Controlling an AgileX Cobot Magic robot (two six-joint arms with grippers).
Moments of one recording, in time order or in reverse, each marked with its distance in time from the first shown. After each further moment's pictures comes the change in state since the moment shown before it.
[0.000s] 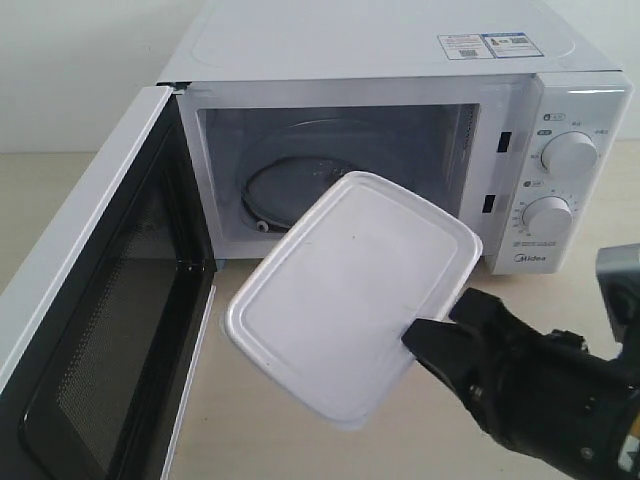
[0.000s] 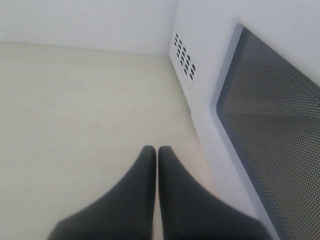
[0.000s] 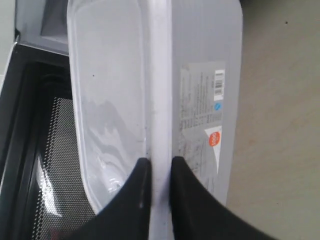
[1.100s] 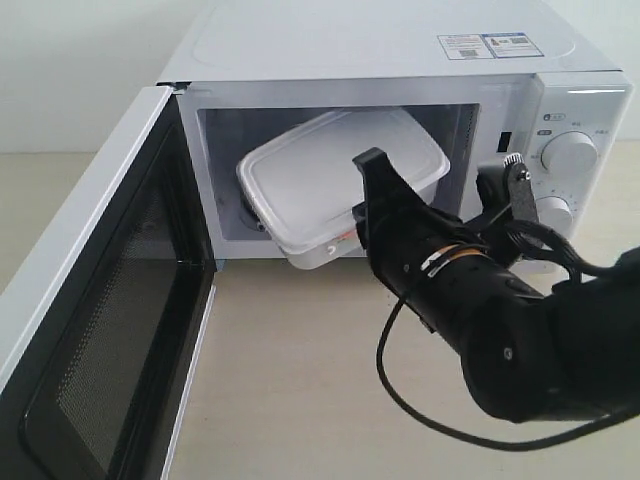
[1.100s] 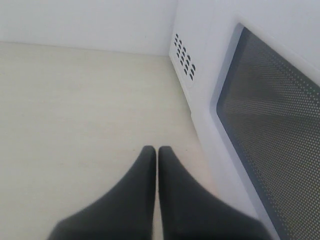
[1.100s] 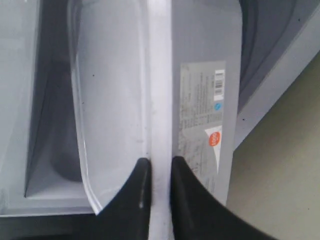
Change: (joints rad) left arm 0.000 0.000 0.000 0.000 0.000 0.000; right arm -0.074 0.461 -0.483 0.417 -0.091 -0.161
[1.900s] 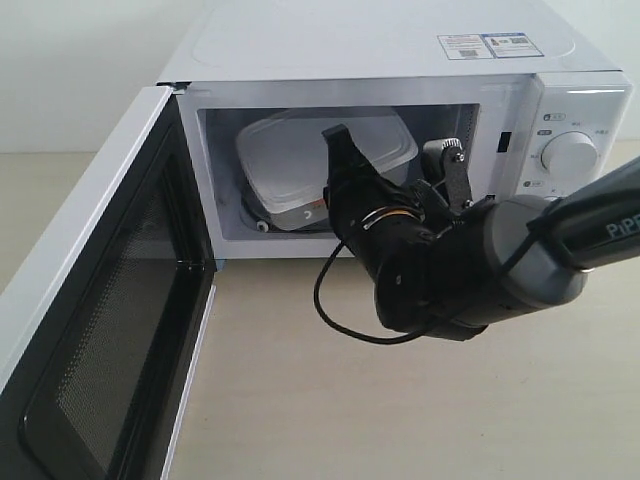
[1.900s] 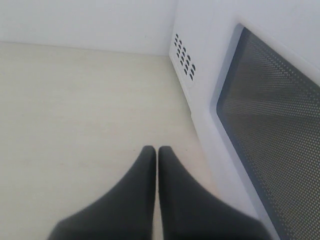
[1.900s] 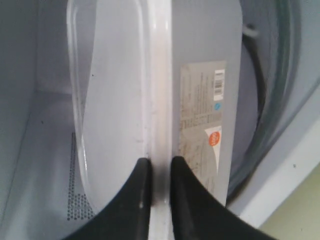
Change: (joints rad) left arm 0.000 0.000 0.000 0.000 0.000 0.000; right arm -0.079 0.269 -0.297 0.001 0.006 0.034
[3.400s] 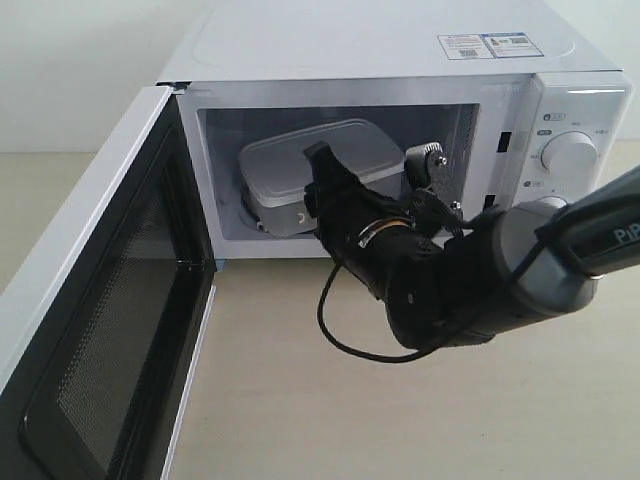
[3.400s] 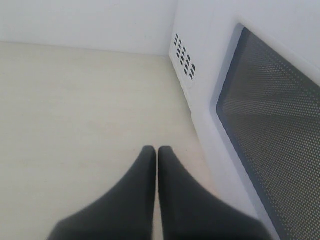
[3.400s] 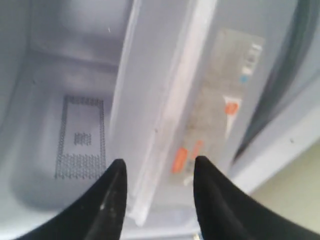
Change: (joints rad) left arm 0.000 0.000 0.000 0.000 0.000 0.000; right arm -0.010 -0.001 0.029 -0.180 0.045 0.057
